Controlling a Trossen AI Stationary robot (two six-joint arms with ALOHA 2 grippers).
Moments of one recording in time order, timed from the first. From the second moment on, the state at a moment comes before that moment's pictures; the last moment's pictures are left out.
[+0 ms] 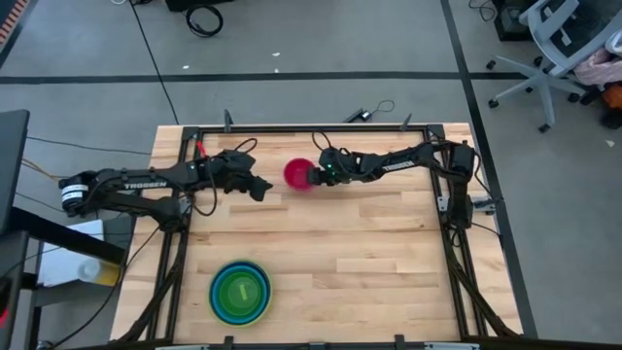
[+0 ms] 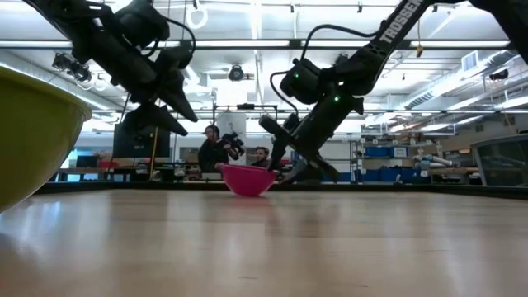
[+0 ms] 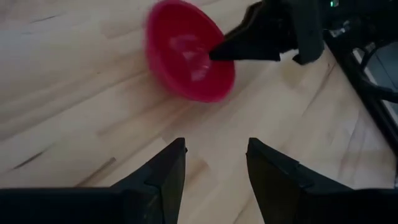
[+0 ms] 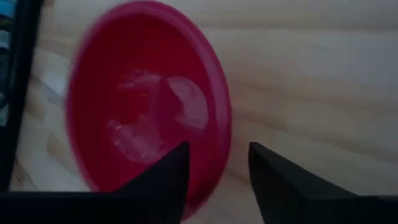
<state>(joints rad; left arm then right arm) 0.33 1.06 0.57 -0.17 0.05 -0.72 -0.32 1.94 1.08 0.05 0.01 1.08</state>
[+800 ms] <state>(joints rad) 0.31 1.06 0.57 -0.10 0.03 -0.63 -0.17 1.94 1.18 0.14 0.14 0.96</state>
